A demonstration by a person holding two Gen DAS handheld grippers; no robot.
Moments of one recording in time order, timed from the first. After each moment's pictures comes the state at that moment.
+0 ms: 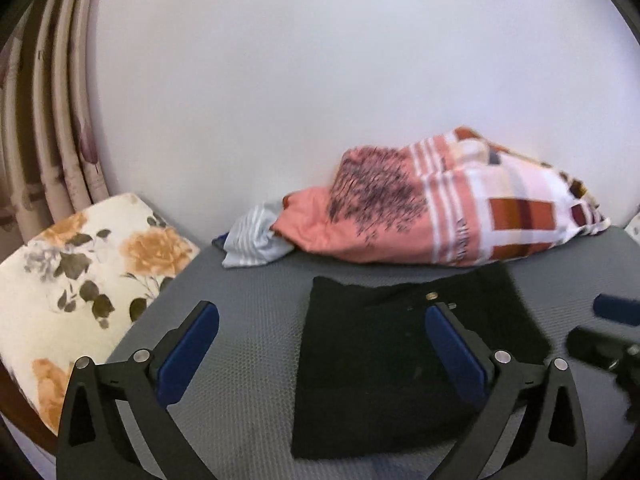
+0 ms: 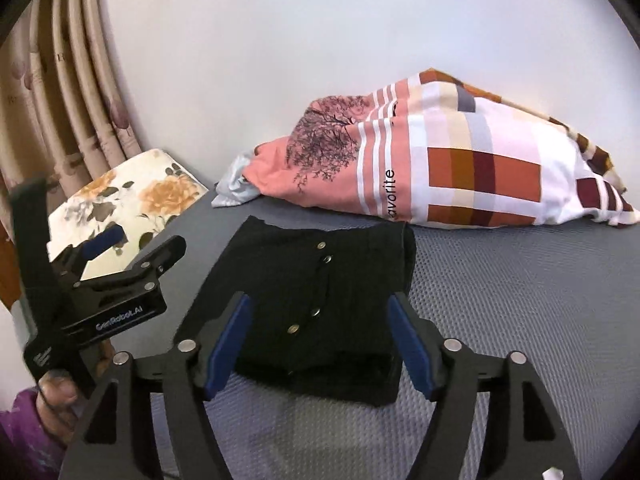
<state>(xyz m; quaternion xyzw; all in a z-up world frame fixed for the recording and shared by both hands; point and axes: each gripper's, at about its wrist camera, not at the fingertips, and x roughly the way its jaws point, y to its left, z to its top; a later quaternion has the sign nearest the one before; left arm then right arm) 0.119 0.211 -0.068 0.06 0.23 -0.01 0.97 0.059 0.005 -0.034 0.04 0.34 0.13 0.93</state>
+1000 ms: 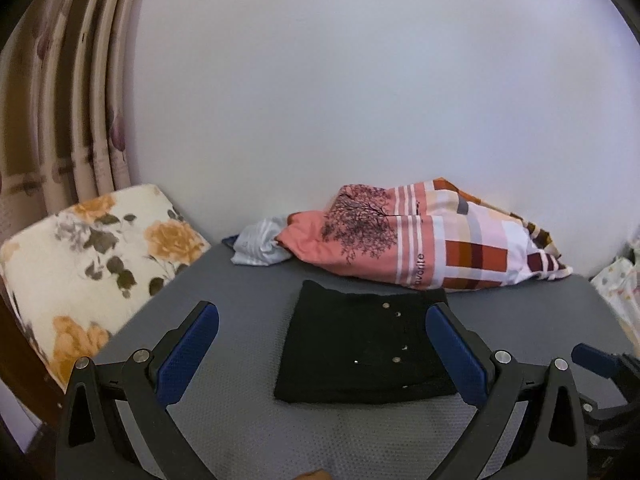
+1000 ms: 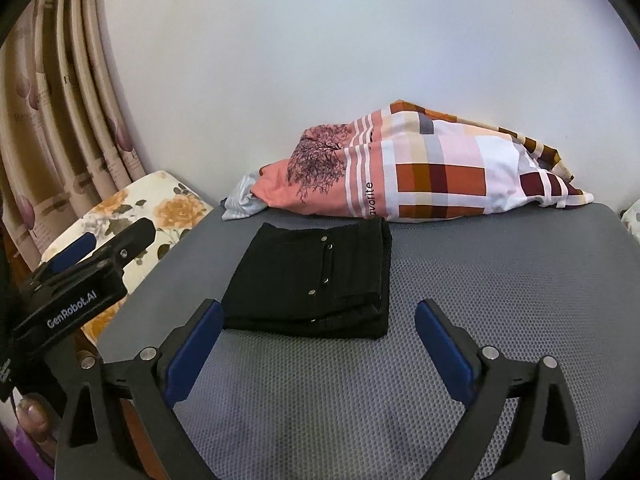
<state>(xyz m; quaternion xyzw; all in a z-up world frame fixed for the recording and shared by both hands) 0.020 0.210 -0.005 -0.01 0.22 0.00 0.98 -0.040 0.000 0.015 0.05 0.32 0.09 0.94</state>
